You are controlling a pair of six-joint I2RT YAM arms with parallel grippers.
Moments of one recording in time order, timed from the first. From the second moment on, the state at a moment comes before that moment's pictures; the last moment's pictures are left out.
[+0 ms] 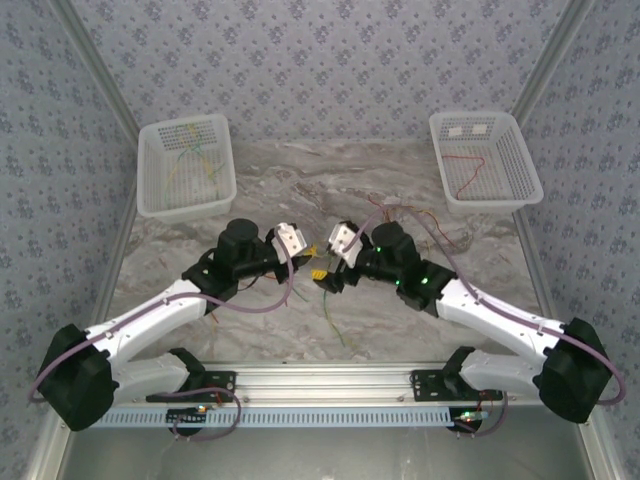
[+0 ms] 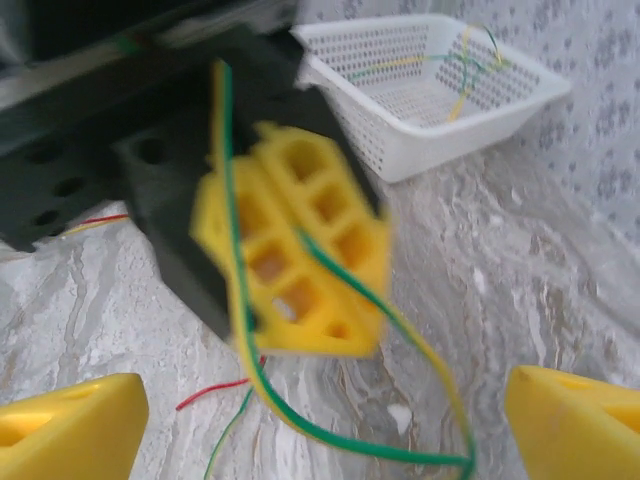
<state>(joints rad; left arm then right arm) -0.71 1.12 0.69 0.09 0.37 0.33 0.84 1.13 0.73 0.06 -0.21 -0.31</state>
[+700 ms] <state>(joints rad) -0.68 1.11 0.69 0.11 0.31 0.30 0.81 1.18 0.76 0.17 -0.25 -0.34</state>
